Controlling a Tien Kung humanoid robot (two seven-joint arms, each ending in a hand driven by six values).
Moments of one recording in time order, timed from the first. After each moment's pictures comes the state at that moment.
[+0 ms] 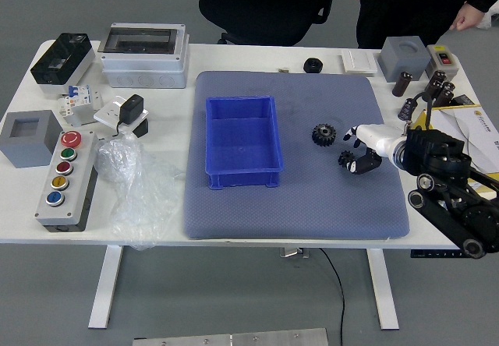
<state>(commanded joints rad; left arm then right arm) -0.13 0.12 -0.37 -0.26 0.76 -0.24 0.13 0.59 -0.44 0.80 1.22 -1.93 0.30 -0.40</state>
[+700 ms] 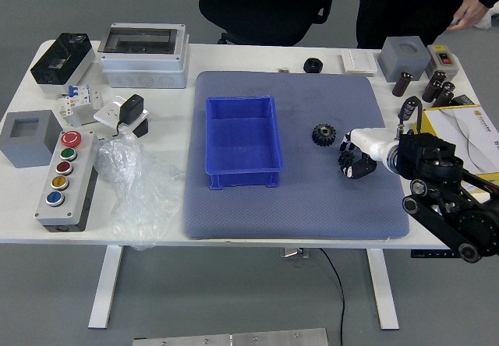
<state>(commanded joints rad) -0.13 0.12 -0.37 -0.26 0.76 -0.24 0.13 0.59 -0.43 0.76 1.23 -1.96 0.29 -0.40</state>
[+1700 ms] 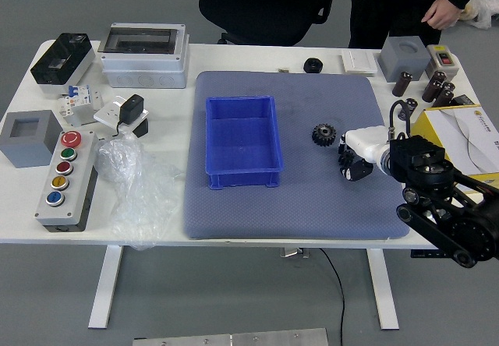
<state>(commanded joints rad) -0.13 0.11 -0.37 -0.26 0.76 -0.24 0.13 0.61 -0.43 0.68 1.23 -2.06 0.26 -0.40</state>
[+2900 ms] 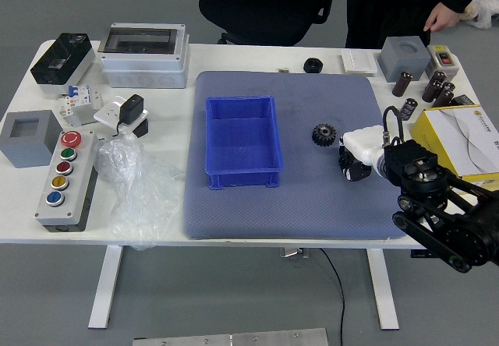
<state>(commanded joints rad) -0.13 0.11 -0.36 -0.26 0.76 -0.24 0.13 0.61 -0.42 0.64 1.20 -2.14 0.22 -0.39</state>
